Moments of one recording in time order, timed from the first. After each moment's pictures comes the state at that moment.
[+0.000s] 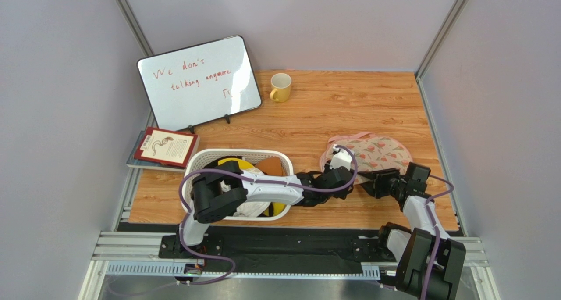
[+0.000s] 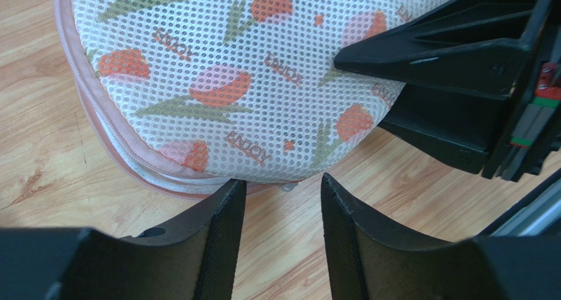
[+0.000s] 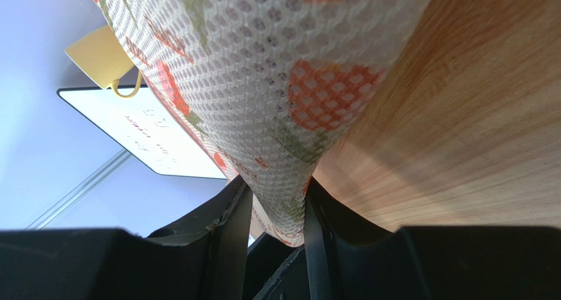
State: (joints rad) left arm -1.29 2.01 1.34 -0.01 -0.45 -0.62; right arm -0.35 0.98 0.26 -0.20 -0.65 1.24
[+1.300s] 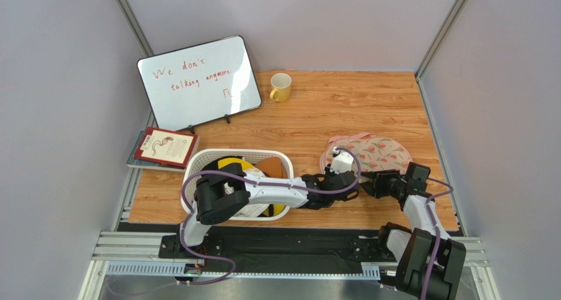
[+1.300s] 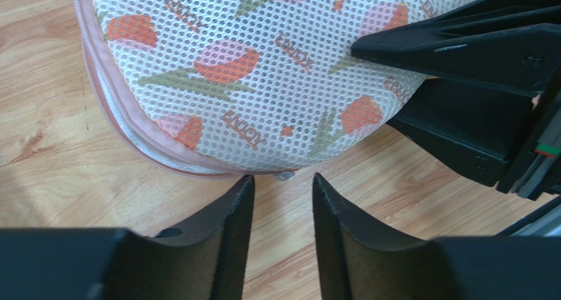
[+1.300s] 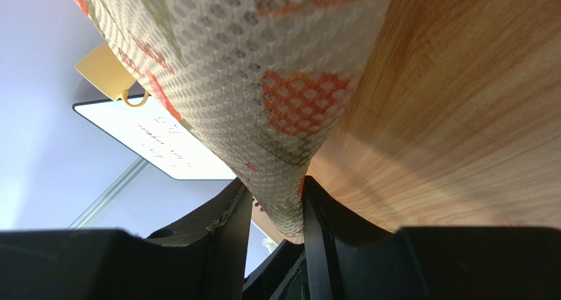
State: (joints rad) left arm -1.33 2.04 1.41 -0.13 -0.53 -0.72; right arm -0.35 0.98 0.27 -0.24 -0.65 1.31
